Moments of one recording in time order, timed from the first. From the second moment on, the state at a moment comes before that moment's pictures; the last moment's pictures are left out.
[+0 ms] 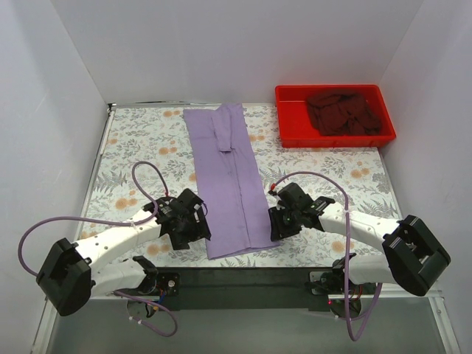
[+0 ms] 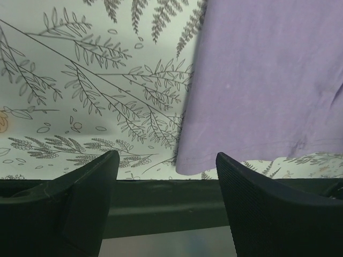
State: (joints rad) left arm -0.74 1.10 0.63 -0.79 -0.03 -1.07; right arm 0.77 1.27 0.58 -0.43 -0.21 0.42
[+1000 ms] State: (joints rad) left arm -0.95 1.35 0.68 -0.77 0.00 -1.18; right arm 0.76 1.28 0.55 -0.35 -0.27 0.43
